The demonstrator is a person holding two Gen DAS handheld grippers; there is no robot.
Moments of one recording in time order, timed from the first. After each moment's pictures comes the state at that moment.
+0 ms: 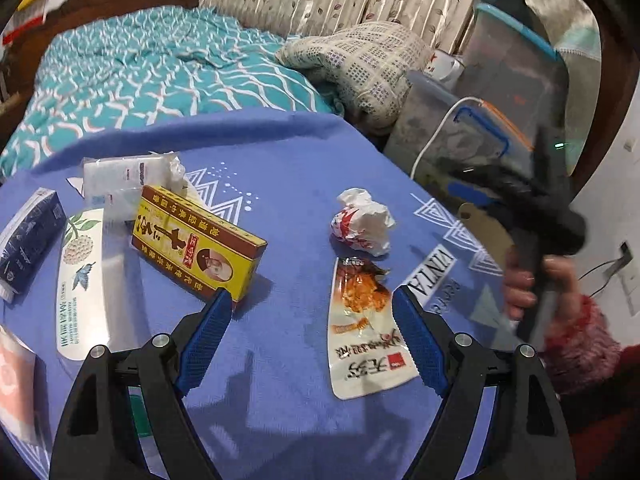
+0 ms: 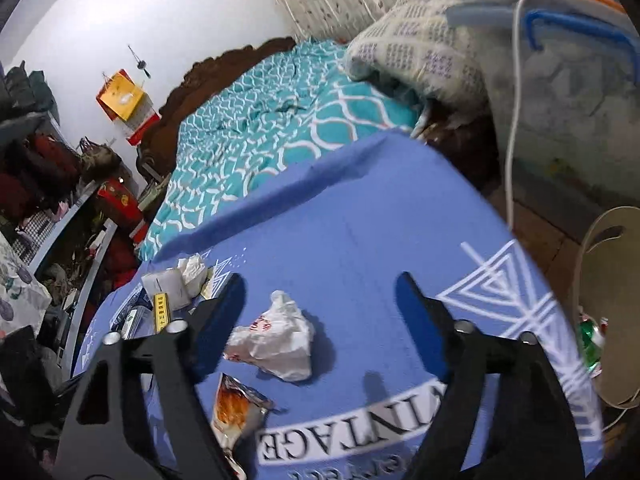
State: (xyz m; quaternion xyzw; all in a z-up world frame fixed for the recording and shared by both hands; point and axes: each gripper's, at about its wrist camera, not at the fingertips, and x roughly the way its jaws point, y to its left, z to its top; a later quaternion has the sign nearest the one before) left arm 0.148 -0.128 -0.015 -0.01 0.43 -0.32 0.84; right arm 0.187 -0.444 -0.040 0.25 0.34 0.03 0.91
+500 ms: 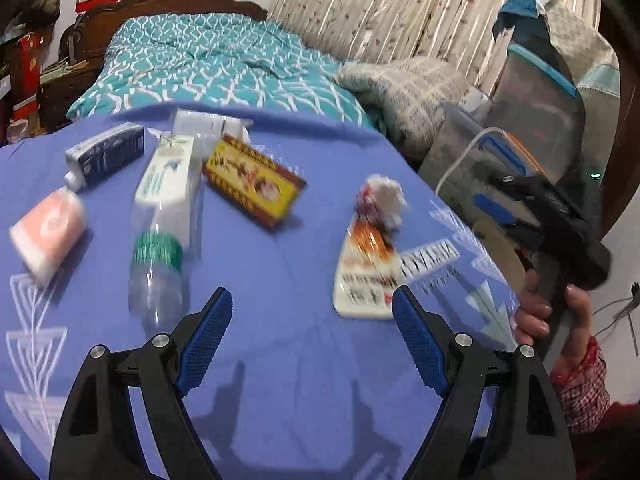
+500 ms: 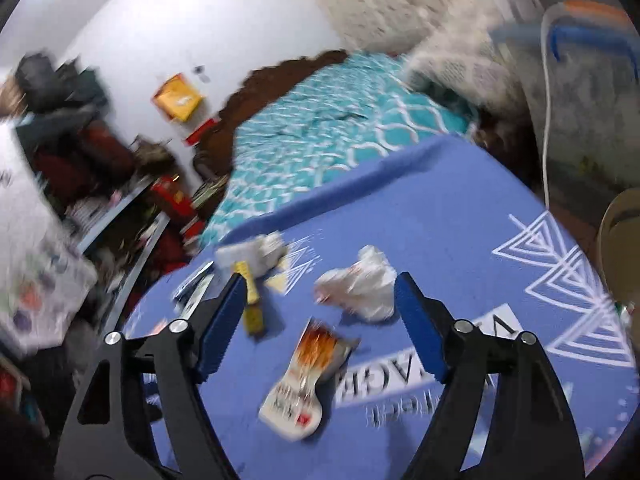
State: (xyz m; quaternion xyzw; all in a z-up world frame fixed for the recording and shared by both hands) left arm 0.029 -0.096 -0.012 -0.06 0.41 -0.21 0.89; right arm 0.094 -0.403 -0.009 0.24 0.28 0.13 0.92
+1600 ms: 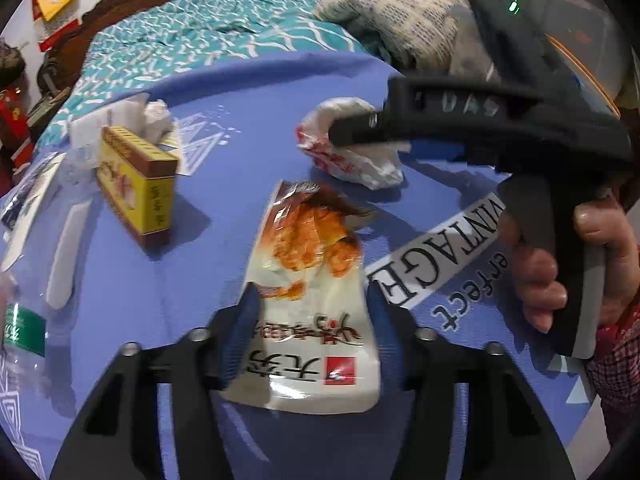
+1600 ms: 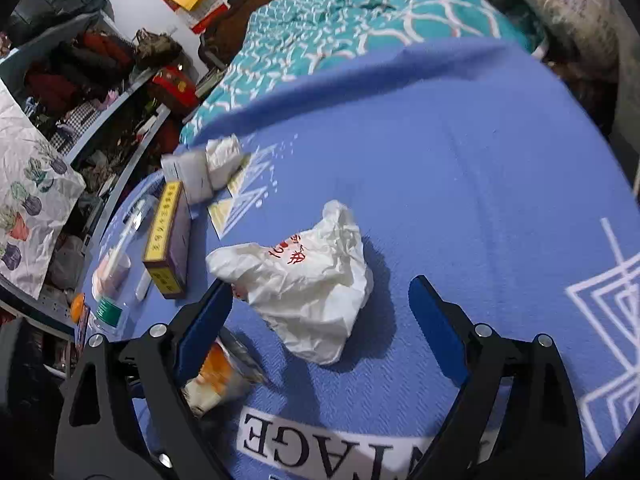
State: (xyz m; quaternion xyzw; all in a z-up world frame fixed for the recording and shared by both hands) left arm 0.109 -0.243 -0.081 0.07 0.47 -0.16 0.87; right arm 0.251 -0.395 -0.111 0.17 0.46 0.22 0.84
